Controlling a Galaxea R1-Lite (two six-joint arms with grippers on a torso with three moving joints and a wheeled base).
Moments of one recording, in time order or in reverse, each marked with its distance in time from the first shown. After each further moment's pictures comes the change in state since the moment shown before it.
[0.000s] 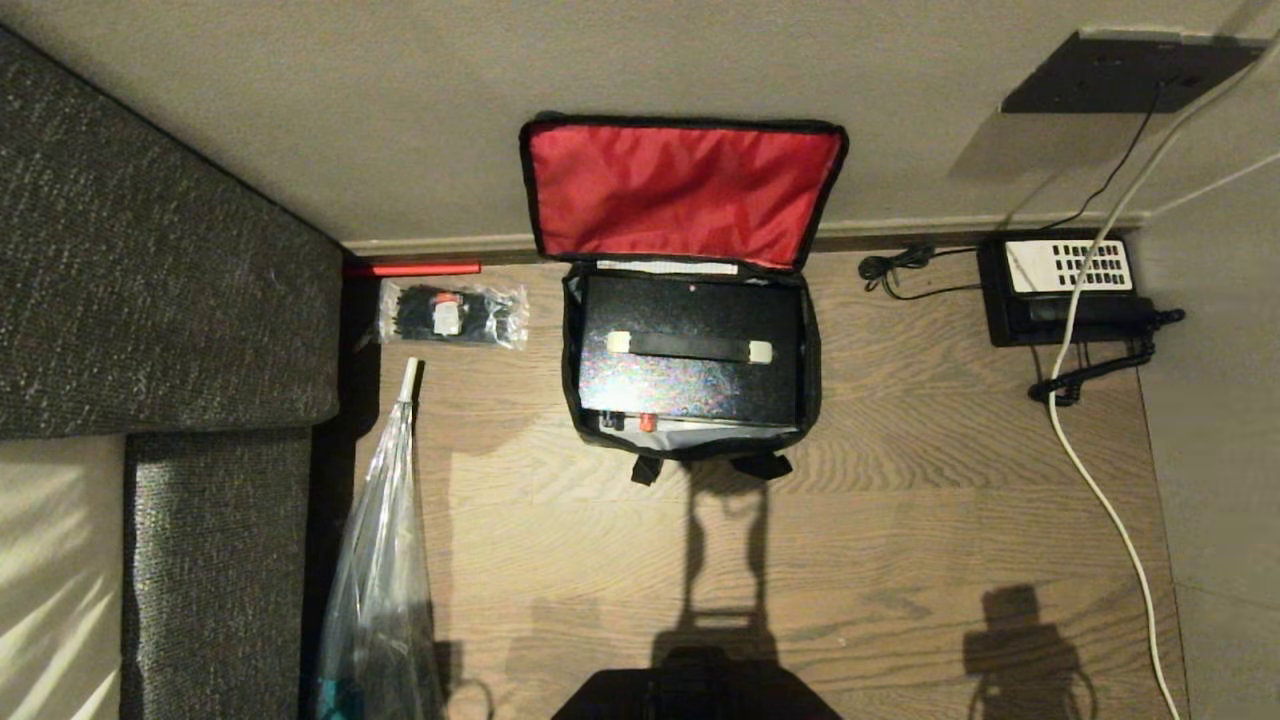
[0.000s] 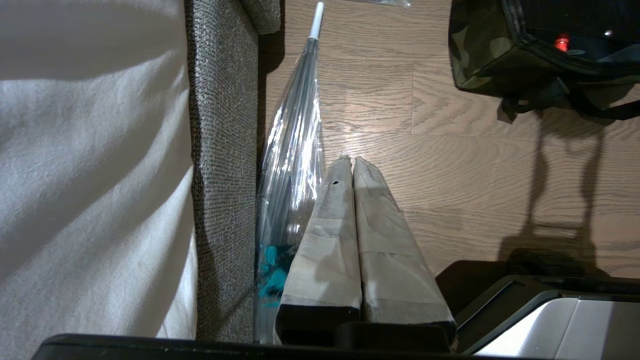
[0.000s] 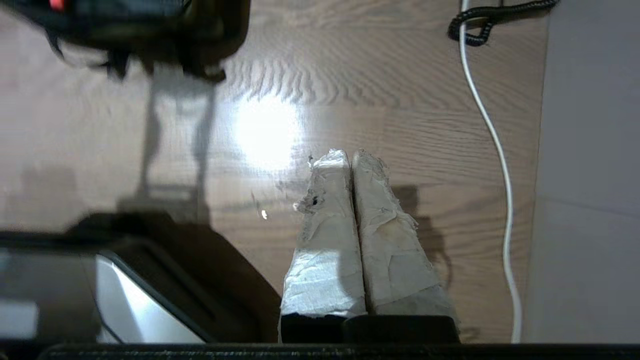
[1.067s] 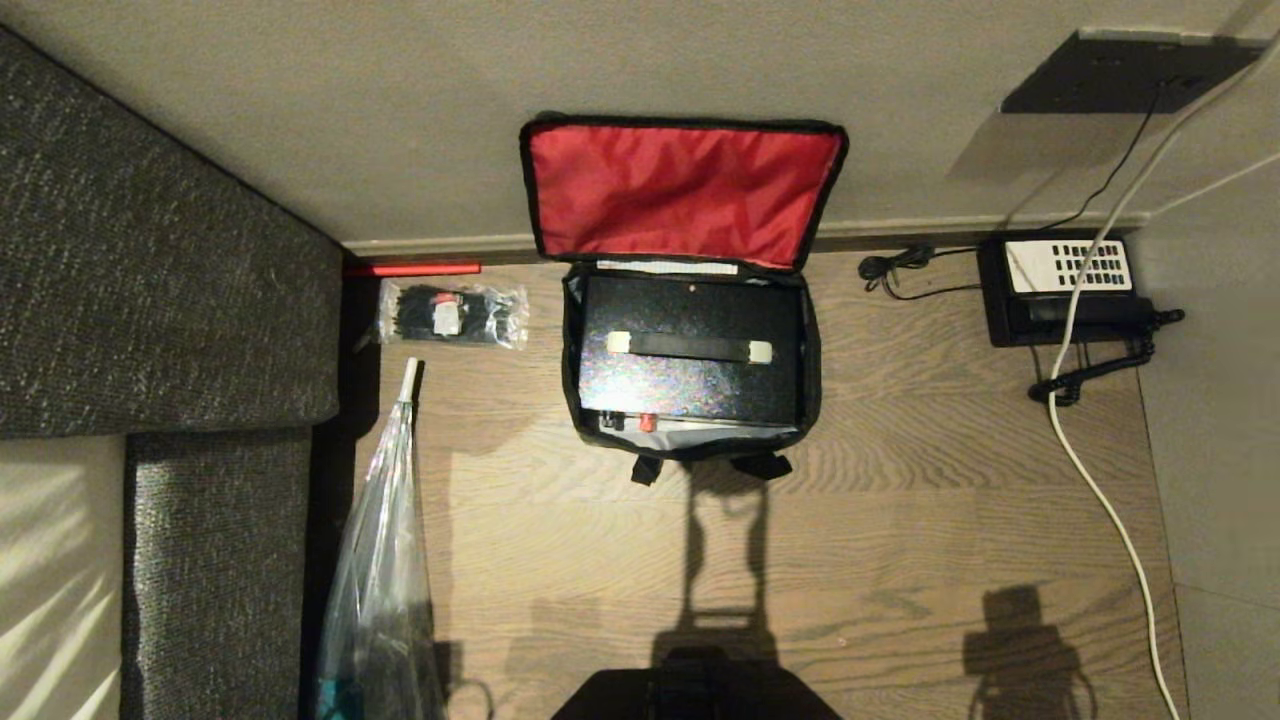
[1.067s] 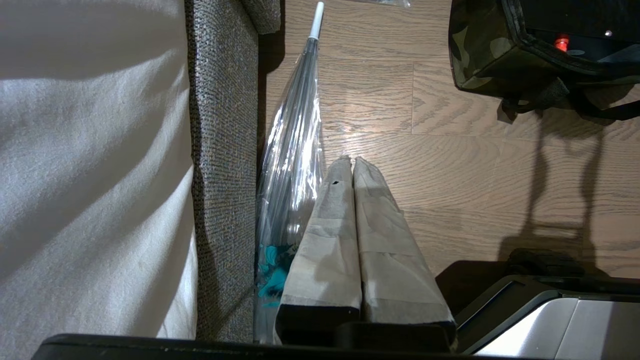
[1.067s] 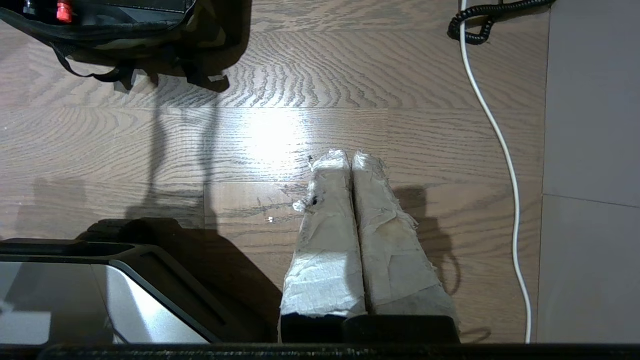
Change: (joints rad) left arm 0.000 0.000 0.000 0.001 0.000 -0.001; right arm 0.000 -0.013 -0.004 0.018 0.000 0.023
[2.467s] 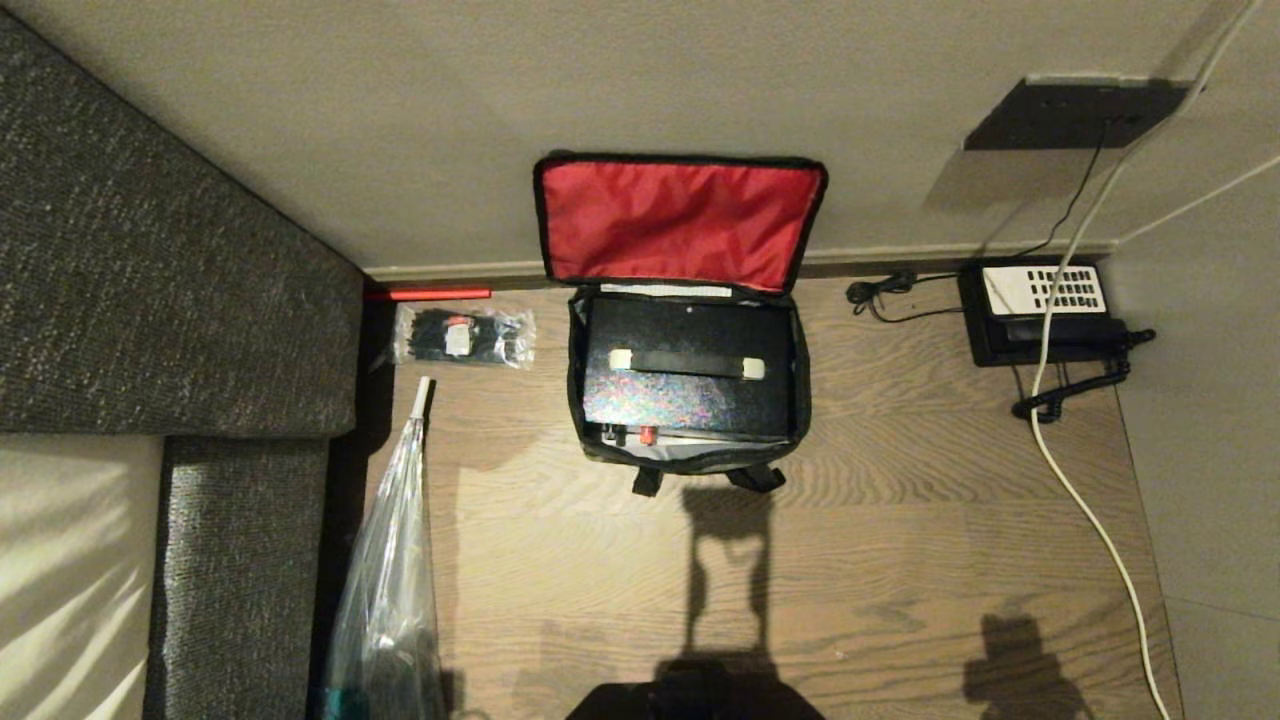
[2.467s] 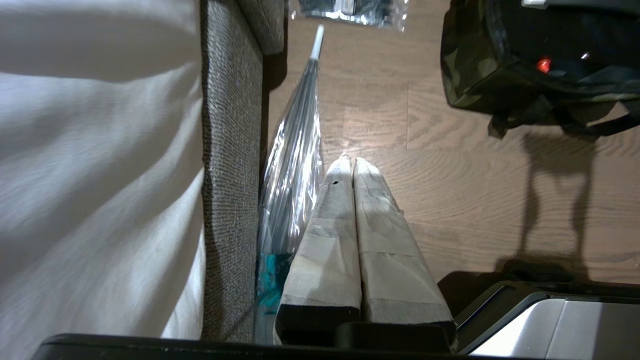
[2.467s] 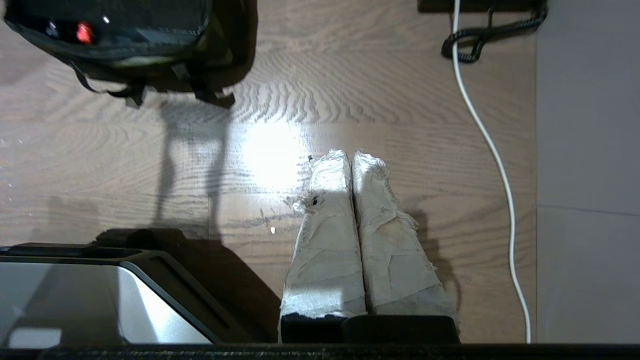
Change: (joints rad) left arm 0.000 0.000 0.000 0.000 0.002 -0.005; right arm 0.000 0.001 0.000 0.000 0.000 0.001
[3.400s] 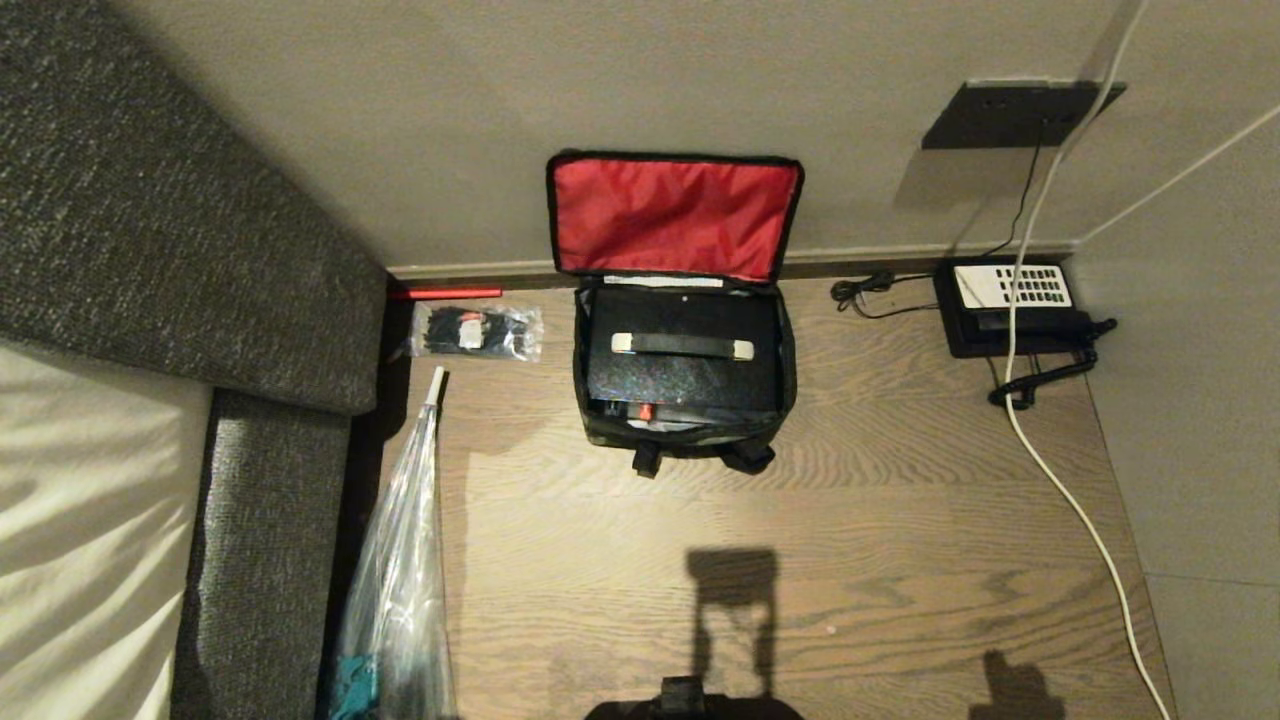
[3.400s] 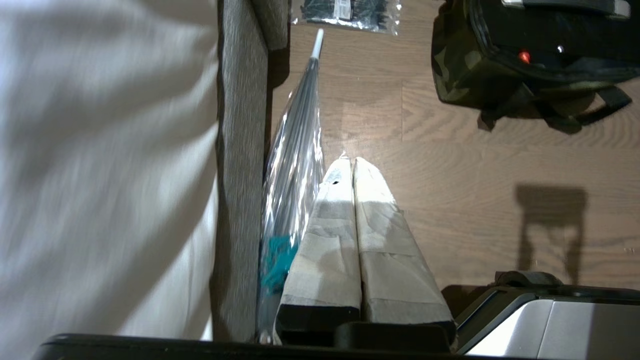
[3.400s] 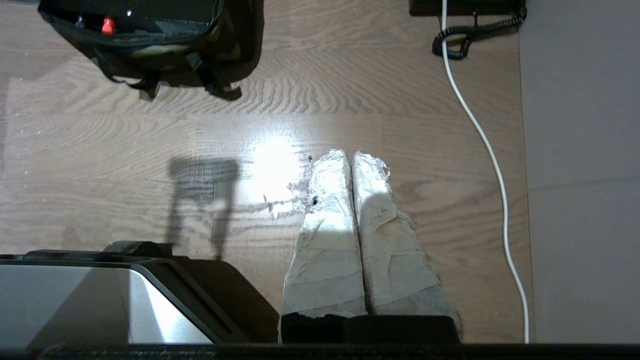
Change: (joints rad) left arm 0.000 0.000 0.000 0.001 -0.001 0.003; right arm 0.000 0.001 0.000 0.000 0.000 0.000
